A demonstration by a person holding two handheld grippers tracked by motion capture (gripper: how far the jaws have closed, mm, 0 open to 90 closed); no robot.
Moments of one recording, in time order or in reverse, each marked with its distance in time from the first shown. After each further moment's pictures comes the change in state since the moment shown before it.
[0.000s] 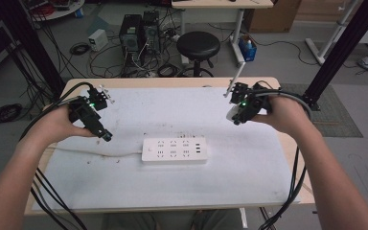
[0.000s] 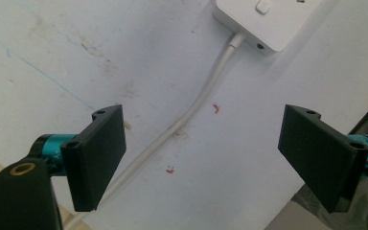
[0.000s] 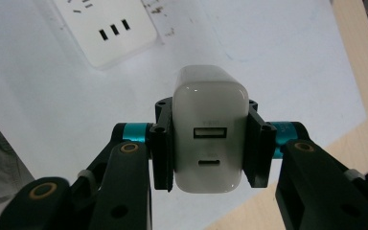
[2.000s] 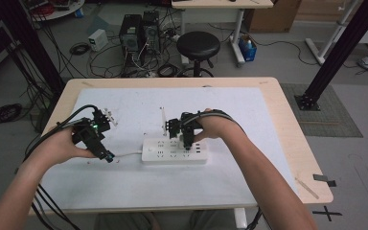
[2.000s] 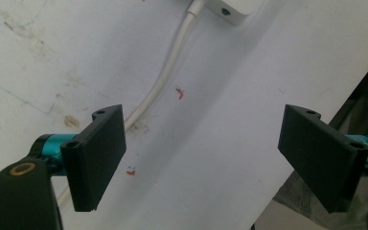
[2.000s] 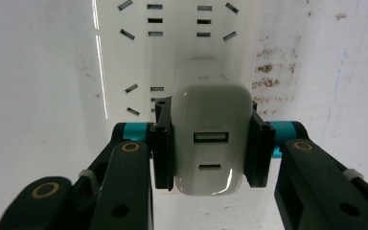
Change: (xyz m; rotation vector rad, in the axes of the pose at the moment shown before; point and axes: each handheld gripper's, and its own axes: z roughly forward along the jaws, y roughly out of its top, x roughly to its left) left arm -0.027 -0.022 0.035 0.013 -0.062 0.045; right arm 0.072 0.119 0.146 0.197 0.167 -0.460
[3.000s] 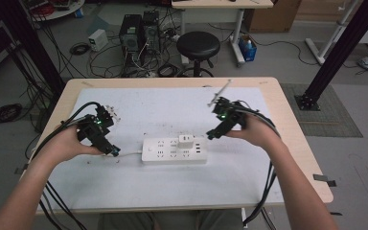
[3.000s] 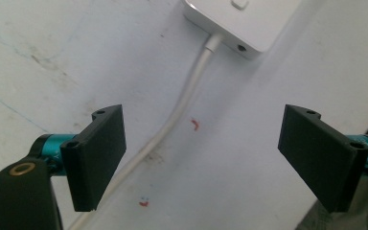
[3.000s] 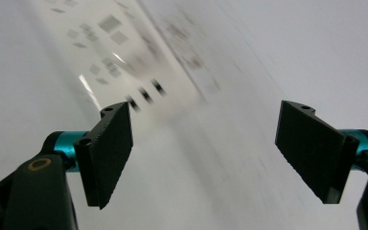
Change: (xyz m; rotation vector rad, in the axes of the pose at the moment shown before) left arm 0.009 0.006 0.007 -0.108 0.041 -0.019; right arm 0.008 -0.139 -0.047 -0.424 -0.039 0.615
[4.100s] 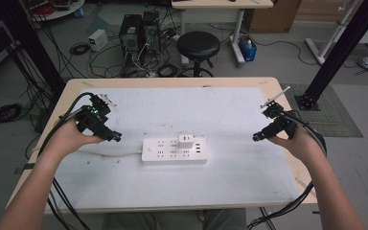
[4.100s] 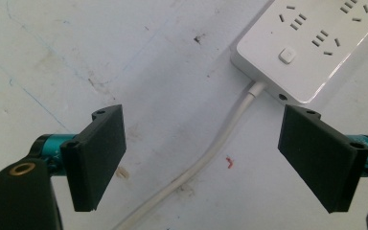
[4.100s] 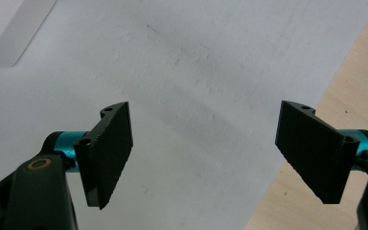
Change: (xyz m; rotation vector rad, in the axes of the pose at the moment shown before) left arm 0.023 0.004 -0.004 -0.124 0.074 -0.098; right arm -0.051 -0.107 -0.036 0.107 -0.179 0.391
